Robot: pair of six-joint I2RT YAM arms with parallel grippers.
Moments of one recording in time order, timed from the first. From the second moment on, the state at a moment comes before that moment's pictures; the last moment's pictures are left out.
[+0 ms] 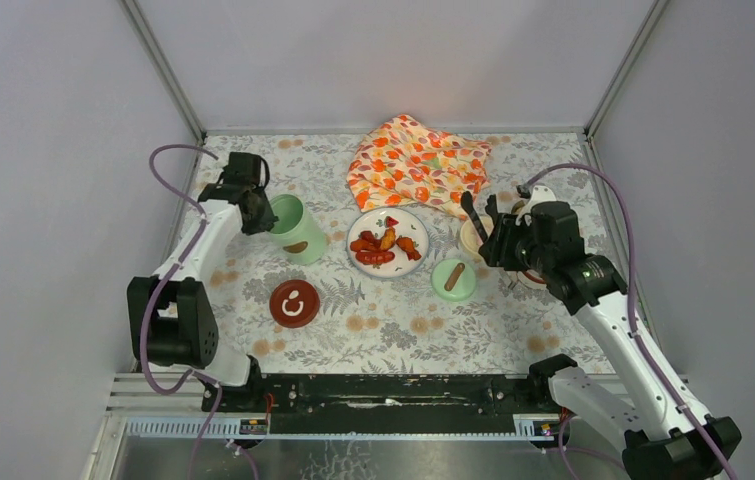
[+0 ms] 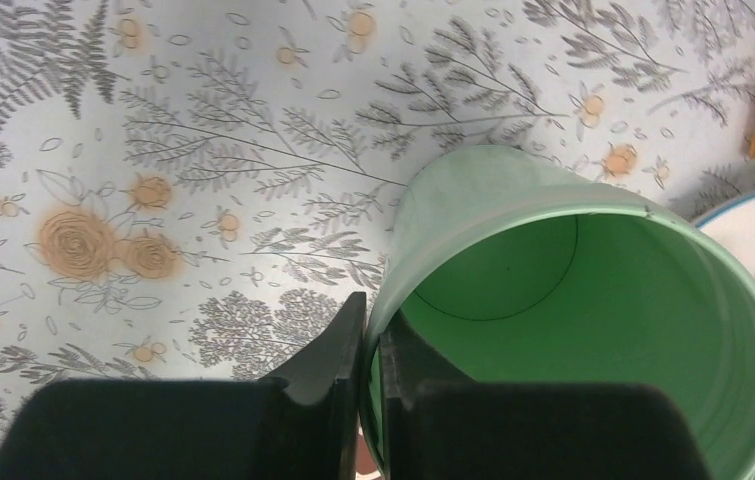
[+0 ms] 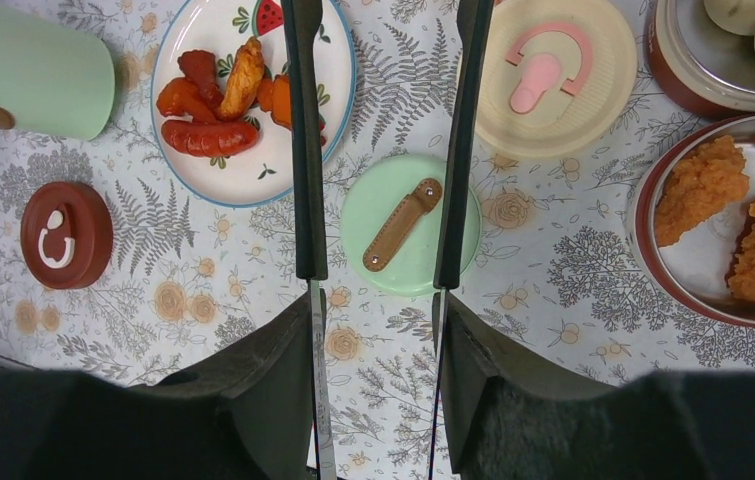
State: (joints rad) left arm -0.02 1.50 1.18 -0.70 -0.11 -0.42; right arm 0.34 0.88 0.90 -0.68 -0.07 0.37
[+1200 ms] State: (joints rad) left arm -0.52 1.38 1.08 -0.89 -0.13 -0.44; right arm 0.58 1.32 1.05 -0.67 -0.09 0.23
